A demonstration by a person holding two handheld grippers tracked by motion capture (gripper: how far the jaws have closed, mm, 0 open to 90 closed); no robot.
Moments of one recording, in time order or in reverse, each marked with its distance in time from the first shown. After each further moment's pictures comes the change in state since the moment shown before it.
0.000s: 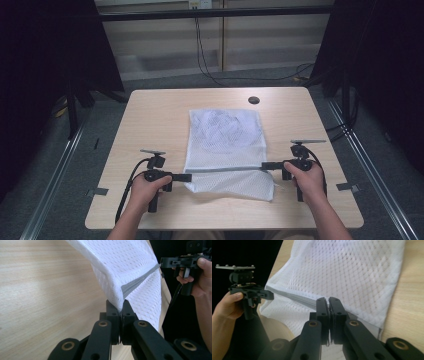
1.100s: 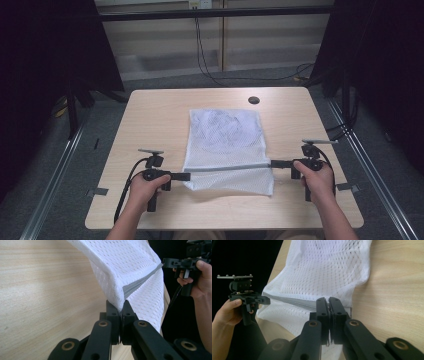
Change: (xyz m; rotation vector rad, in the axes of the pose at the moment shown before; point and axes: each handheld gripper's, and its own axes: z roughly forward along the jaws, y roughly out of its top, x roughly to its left) left arm 0.001 0.001 -0.001 -0.012 -0.001 -0.016; right arm -0.012 -0.001 -0.023 -0.054 -0.024 0.036
